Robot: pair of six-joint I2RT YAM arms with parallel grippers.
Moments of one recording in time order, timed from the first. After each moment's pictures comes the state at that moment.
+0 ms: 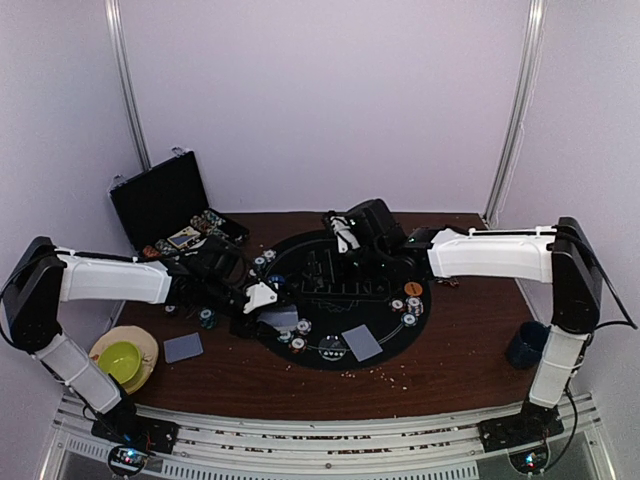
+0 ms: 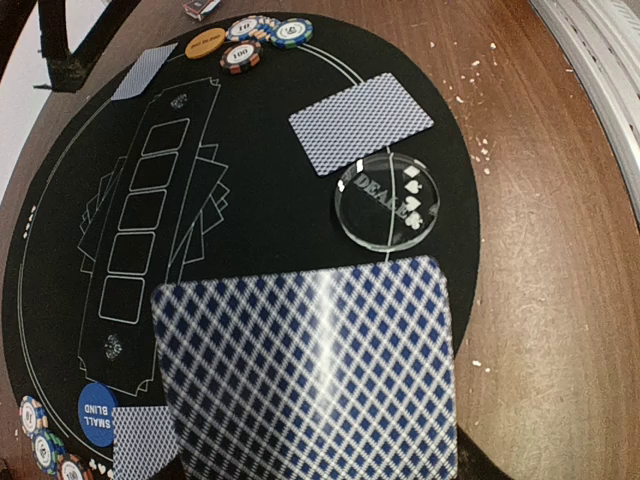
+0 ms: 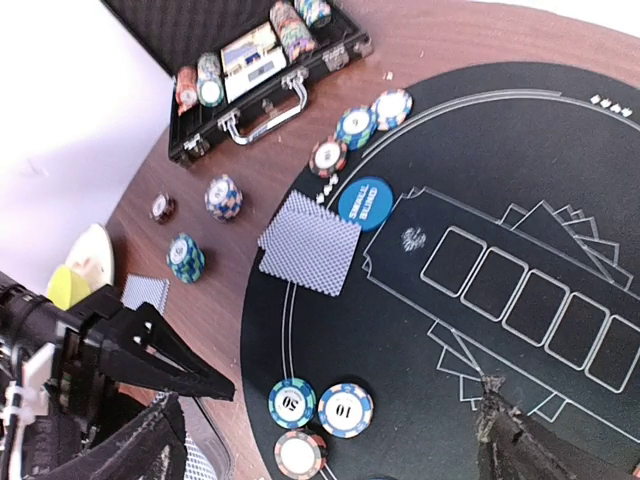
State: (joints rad) left arm -0.68 1.55 0.86 -0.19 0.47 0.79; right arm 0.86 1.82 1.37 -0.17 -0.09 0.49
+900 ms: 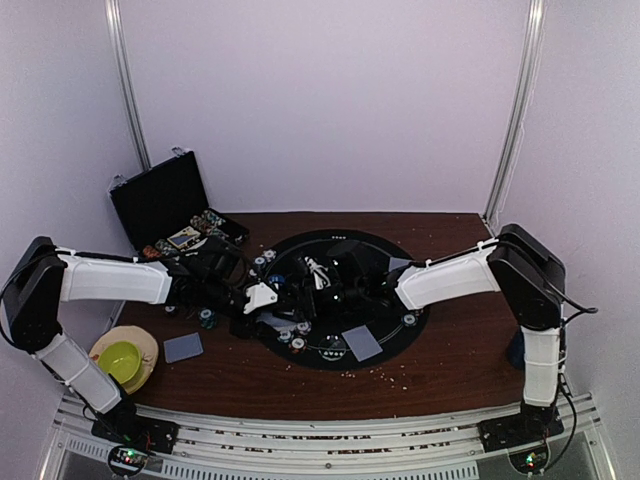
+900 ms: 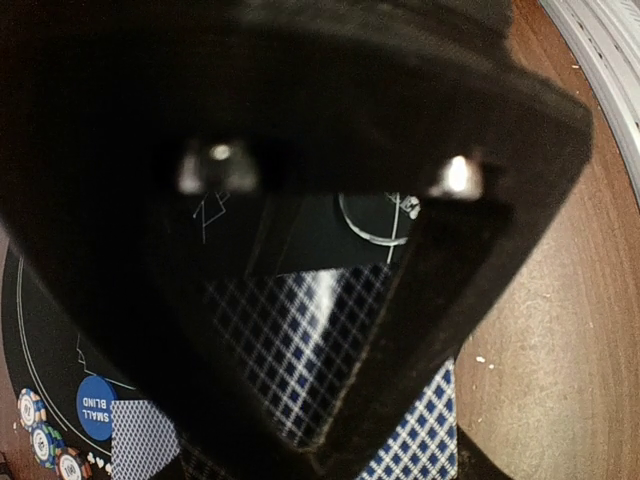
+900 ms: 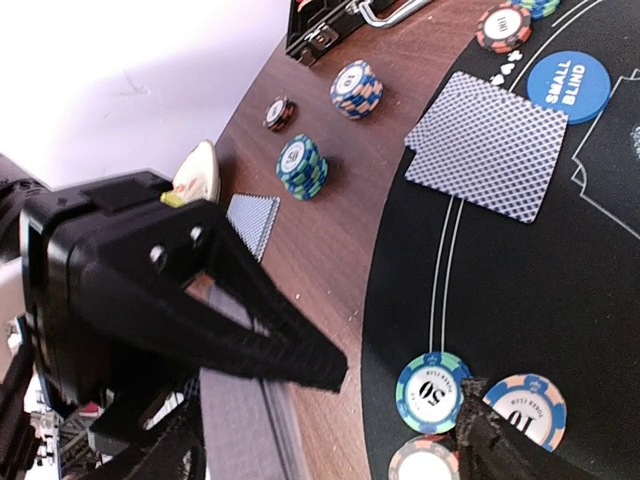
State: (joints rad) left arm -0.68 1.55 0.85 -0.19 0.45 0.78; right arm 0.91 2.03 1.26 0.25 -0.47 0.65
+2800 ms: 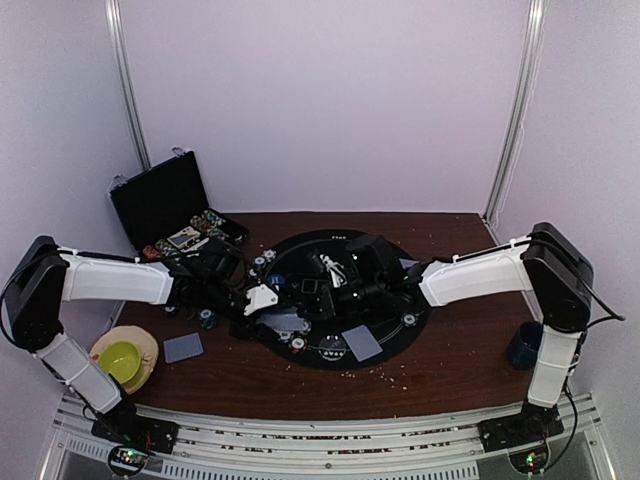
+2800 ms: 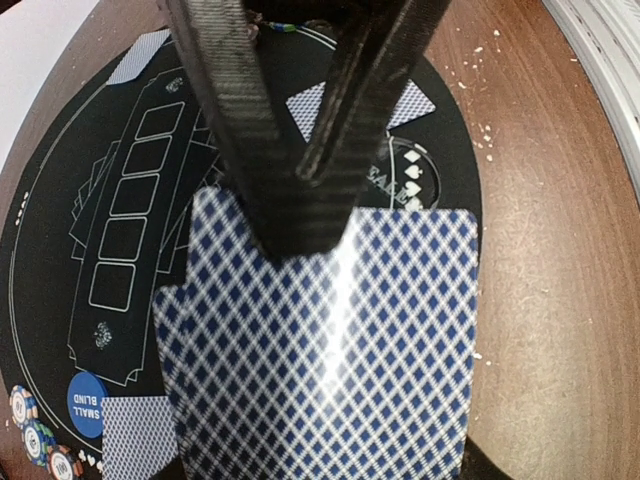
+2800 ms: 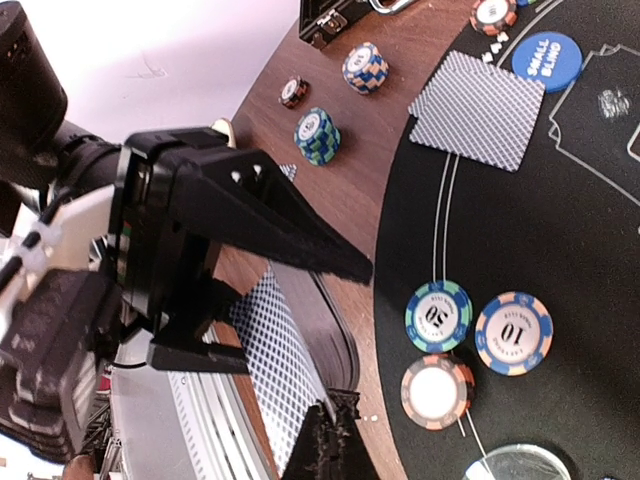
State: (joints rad) left arm -0.68 1.56 0.85 -0.20 0.45 0.78; right arm 0.89 1.88 1.15 0.17 -0.52 0.63
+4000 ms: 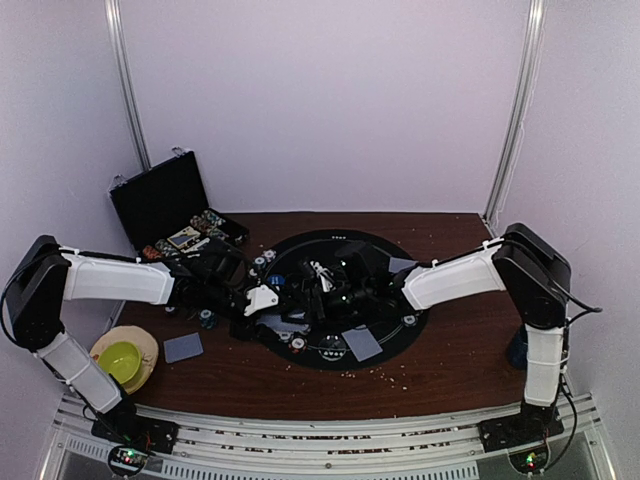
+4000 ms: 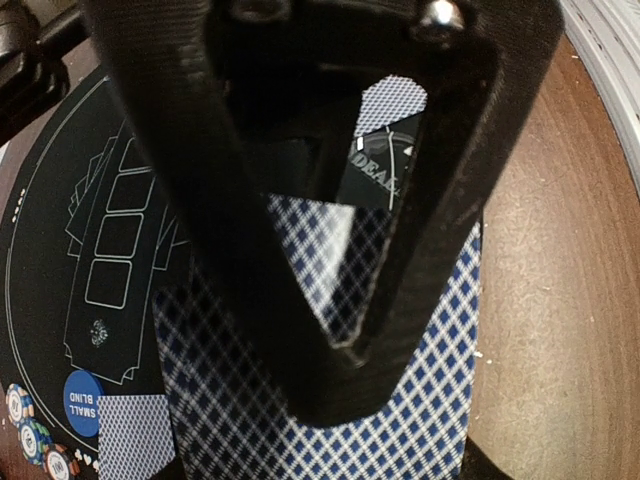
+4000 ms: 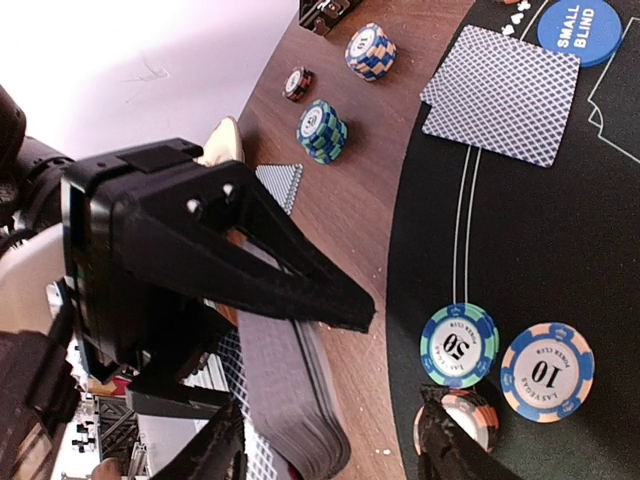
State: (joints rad) left arm -0.68 1.57 0.85 -0.20 0.45 0.78; right arm 0.89 2.00 1.21 0.25 -0.58 0.71
